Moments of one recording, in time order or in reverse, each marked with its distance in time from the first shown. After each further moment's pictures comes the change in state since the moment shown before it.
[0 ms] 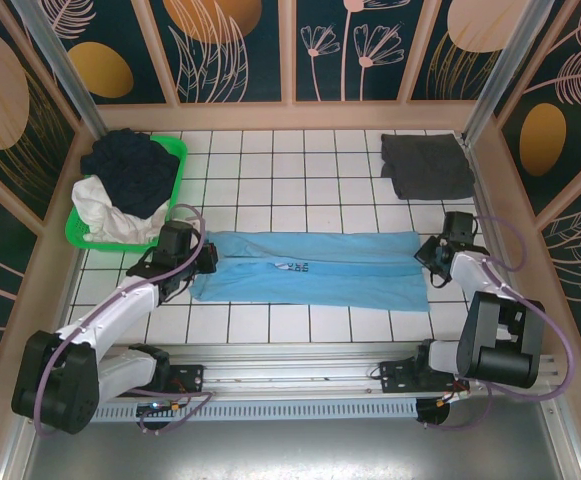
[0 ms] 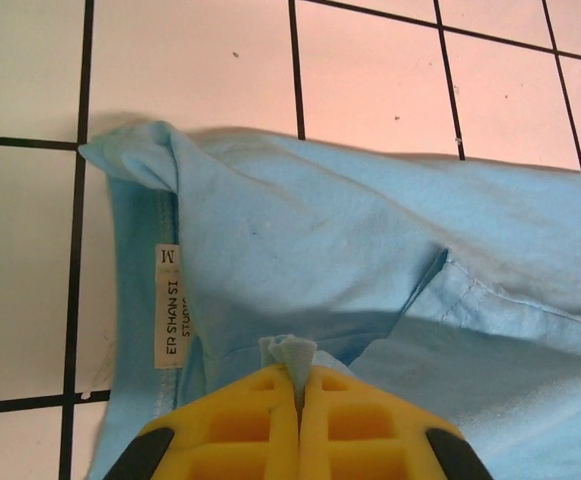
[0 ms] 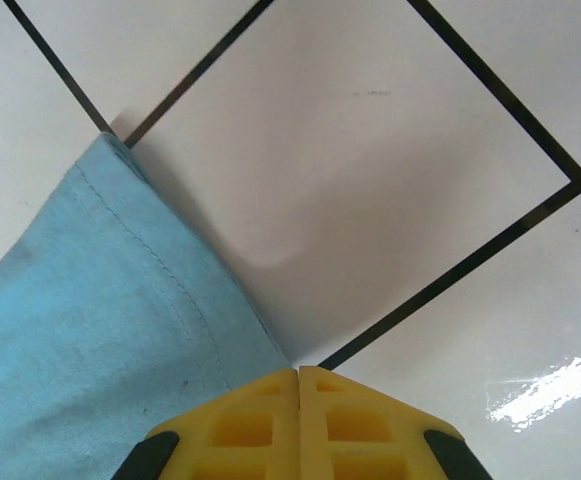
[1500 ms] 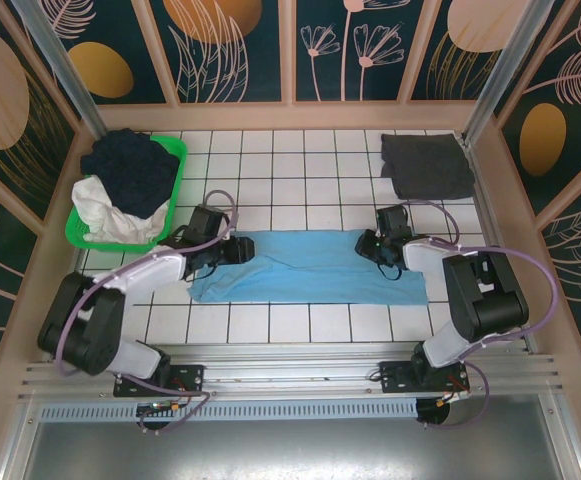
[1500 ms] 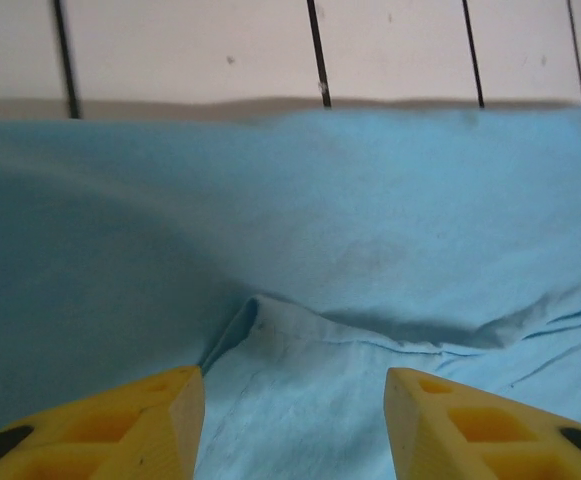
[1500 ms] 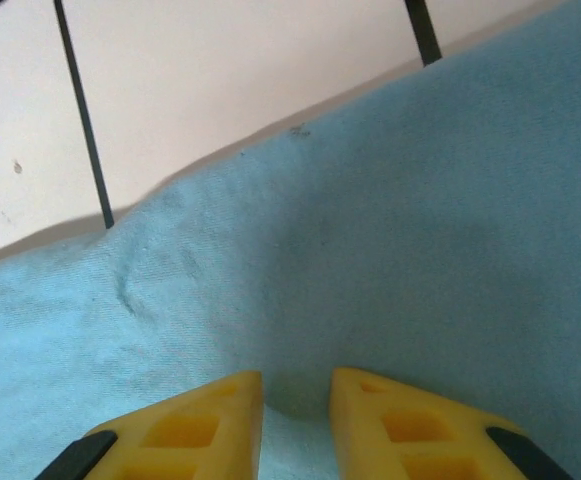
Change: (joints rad) left arm -0.119 0.339 0.211 0.016 0.165 -0.043; right arm 0.452 0.274 0.051 0.327 -0.097 0.111
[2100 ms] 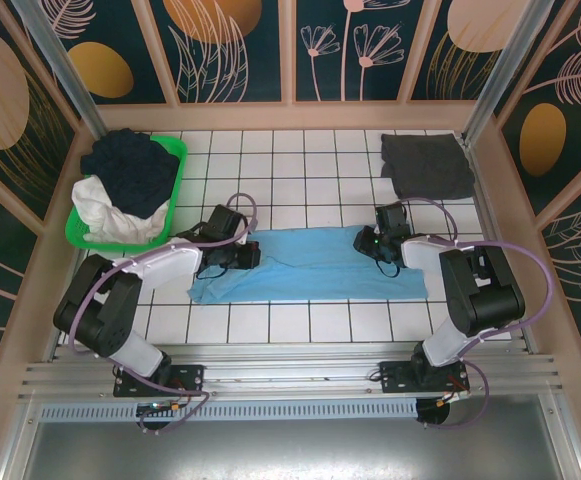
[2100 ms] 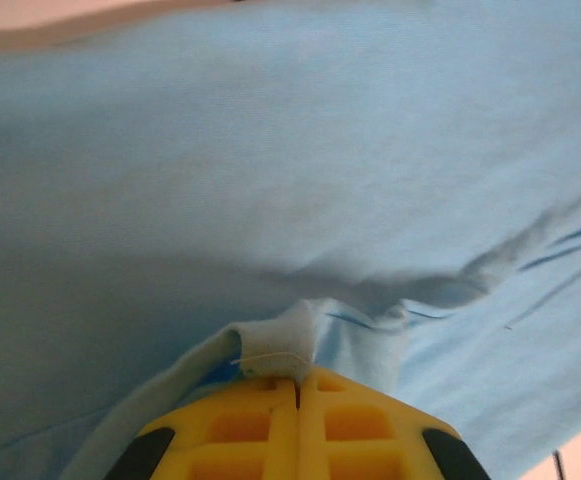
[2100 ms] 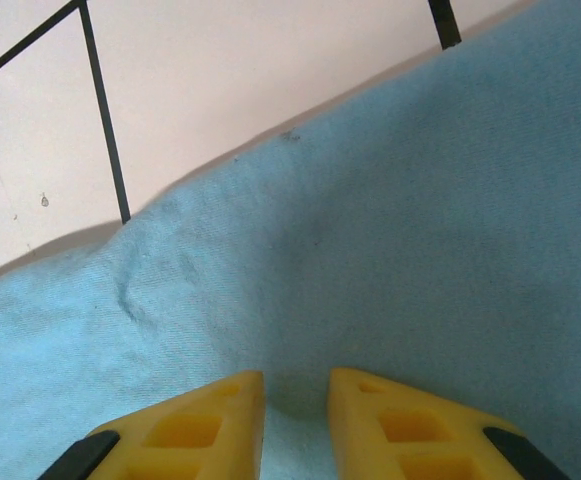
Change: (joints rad) left arm -0.100 0.085 0.083 -0.083 0.000 0.049; right arm -0.005 0.033 0.016 0.046 -0.008 -0.003
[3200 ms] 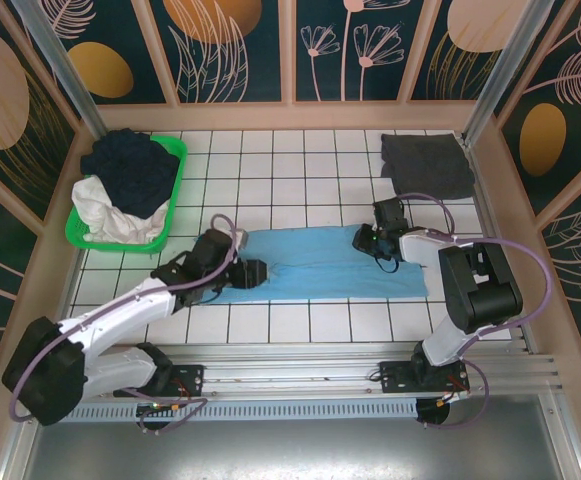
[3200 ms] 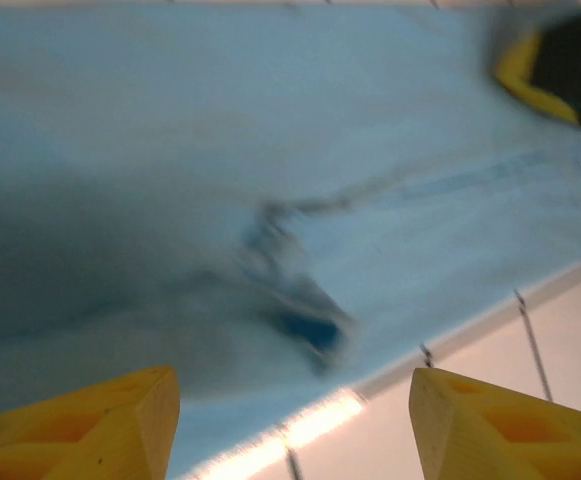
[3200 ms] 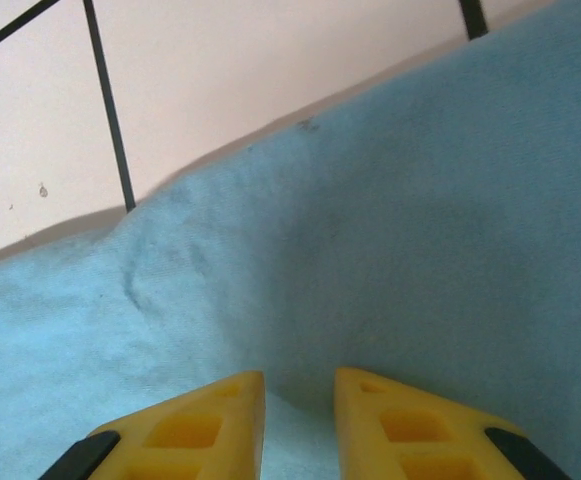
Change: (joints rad) left arm -0.080 -0.361 -0.207 0.043 -0.105 -0.161; right arm 0.015 0.020 0.071 -0.097 0.000 -0.031
